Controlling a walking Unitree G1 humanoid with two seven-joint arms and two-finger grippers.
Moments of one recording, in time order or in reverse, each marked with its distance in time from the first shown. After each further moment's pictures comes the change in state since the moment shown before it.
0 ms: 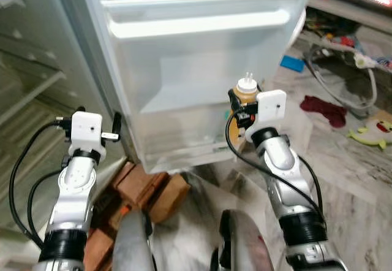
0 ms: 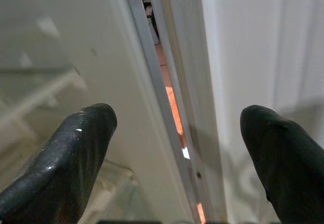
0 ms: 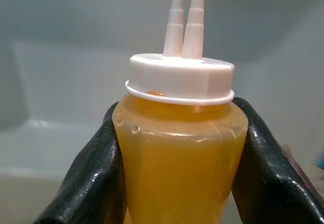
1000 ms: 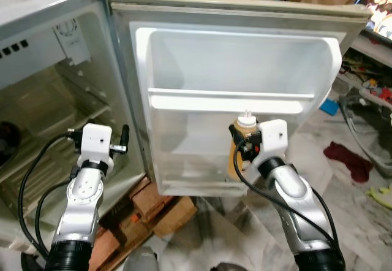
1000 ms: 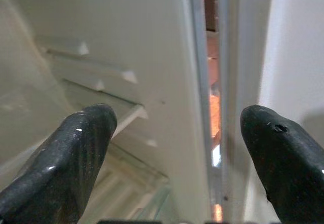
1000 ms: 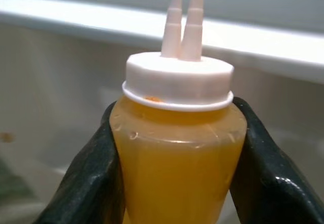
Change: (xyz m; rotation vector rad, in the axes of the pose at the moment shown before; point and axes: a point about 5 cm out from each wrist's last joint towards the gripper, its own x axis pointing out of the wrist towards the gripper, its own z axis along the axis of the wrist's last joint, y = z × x) left arm -0.014 -0.014 -0.016 -0.037 0.067 -0.055; right arm -0.060 0.007 -0.027 0.106 0.196 0.118
